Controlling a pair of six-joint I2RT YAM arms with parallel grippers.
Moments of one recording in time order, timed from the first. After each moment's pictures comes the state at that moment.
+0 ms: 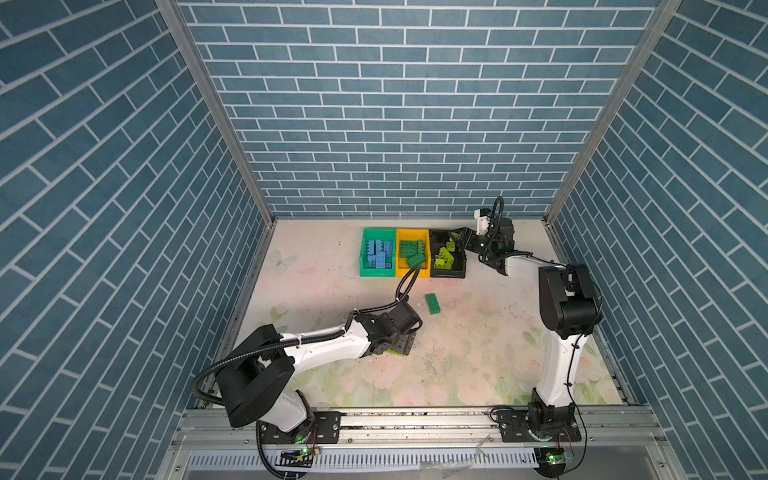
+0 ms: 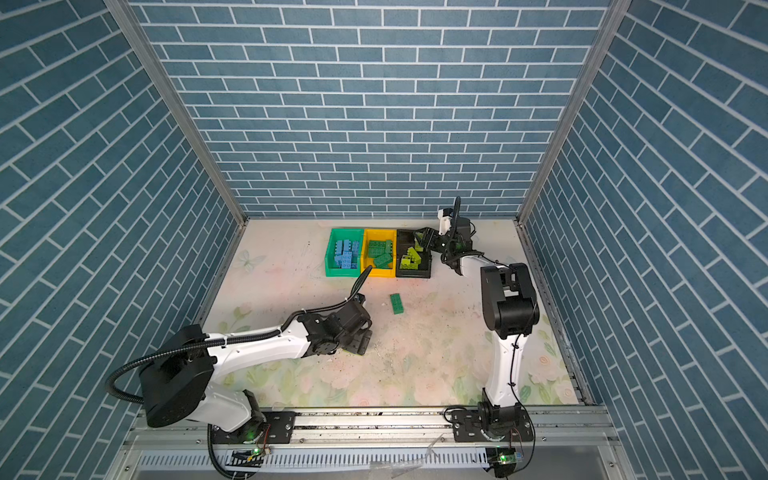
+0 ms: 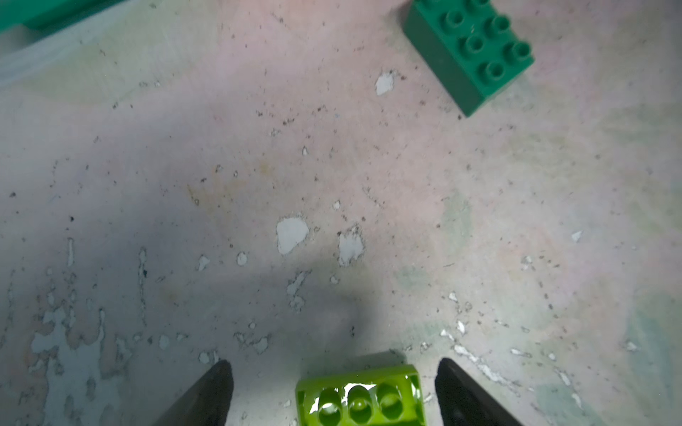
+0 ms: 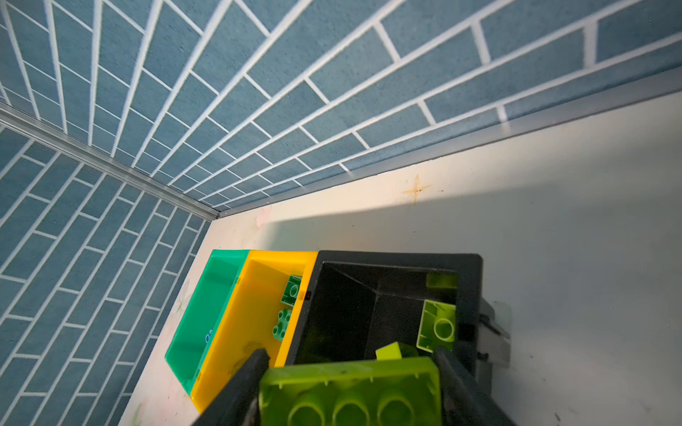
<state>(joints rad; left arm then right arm) -0.96 1.50 0.82 -0.44 -0.26 -0.51 0.21 2.06 1.34 0.31 -0.51 0.51</state>
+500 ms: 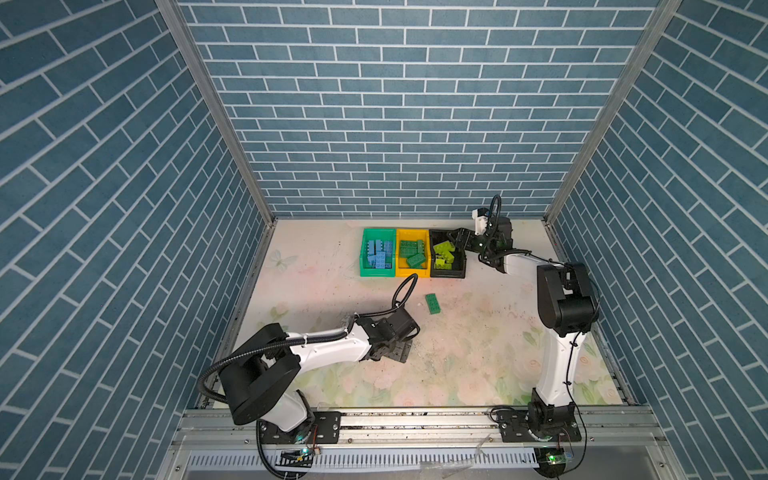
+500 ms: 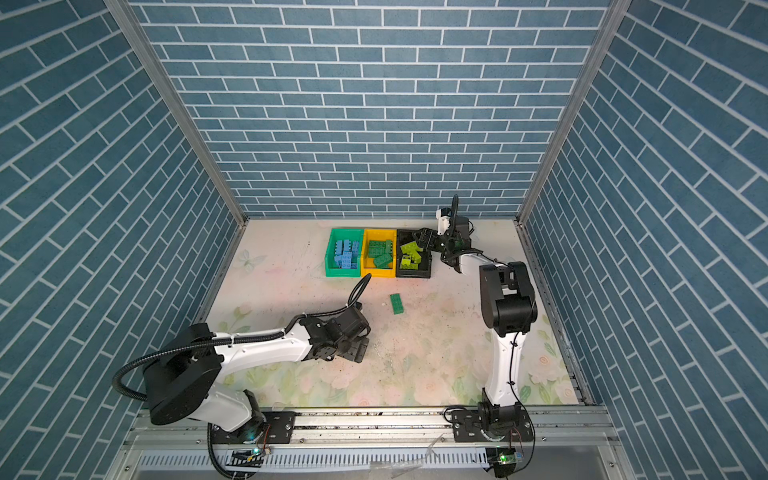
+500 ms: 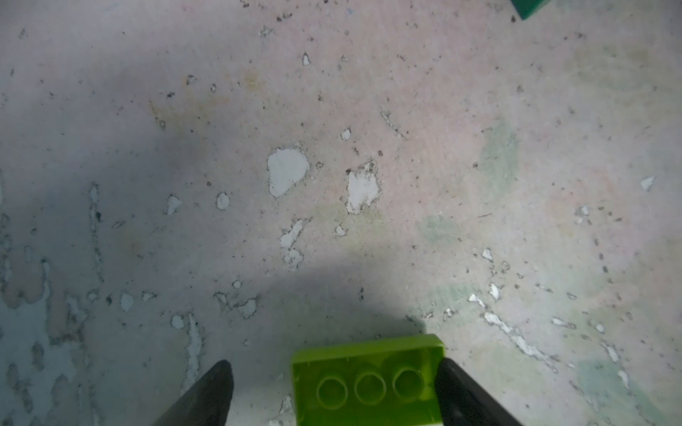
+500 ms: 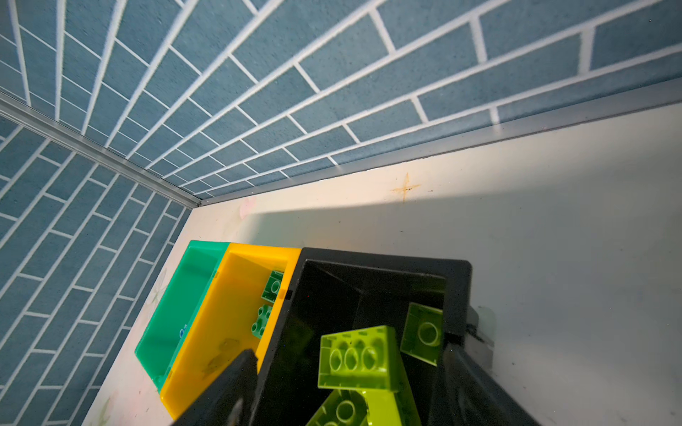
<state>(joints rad) -0.96 1.52 0.78 -0.45 -0.21 -0.55 0.22 2.08 1.37 0.26 -0.49 0.44</state>
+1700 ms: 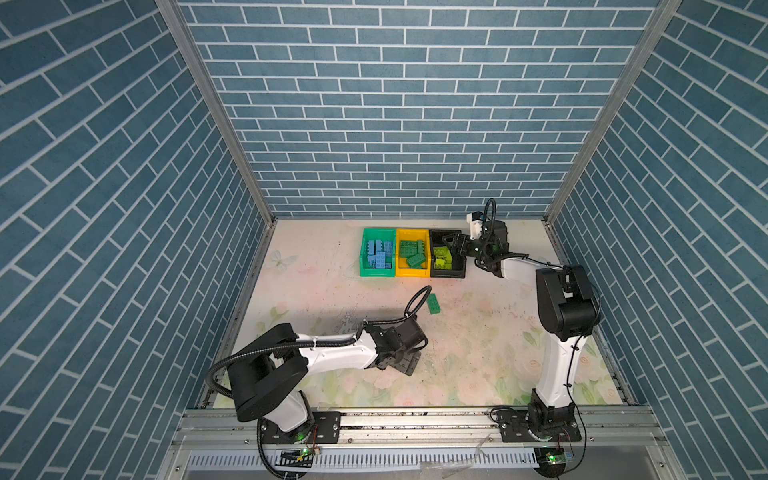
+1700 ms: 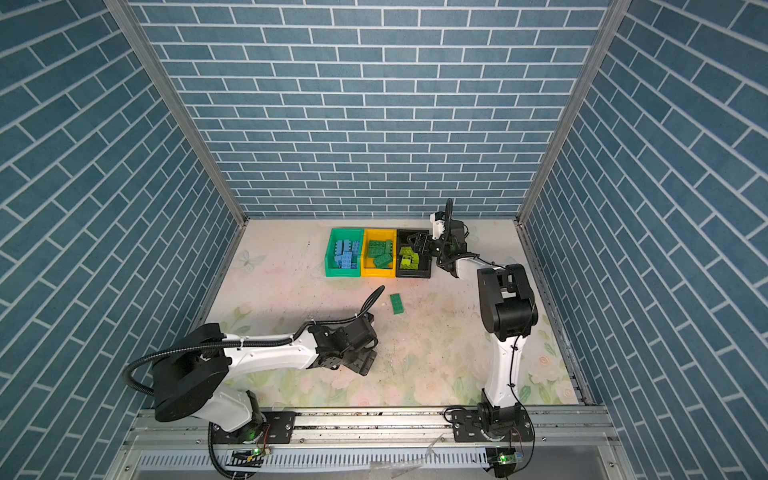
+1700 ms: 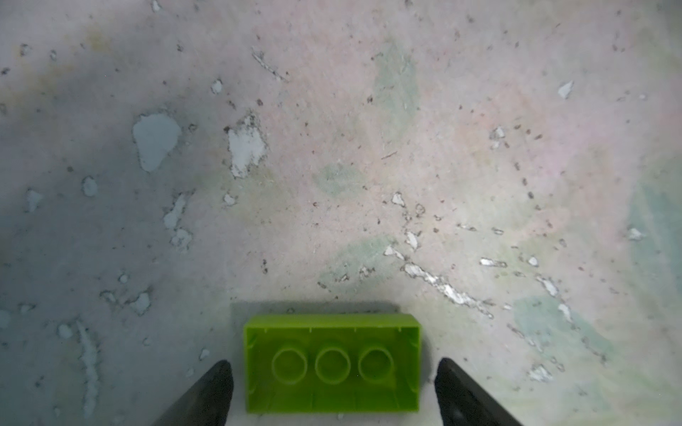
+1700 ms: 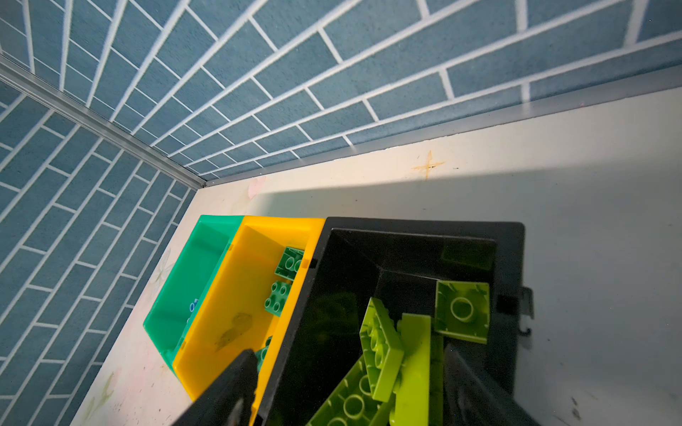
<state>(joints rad) -1.06 1.57 0.78 -0.42 -0.16 -0.51 0.25 2.03 1.29 0.28 -0.48 0.42</state>
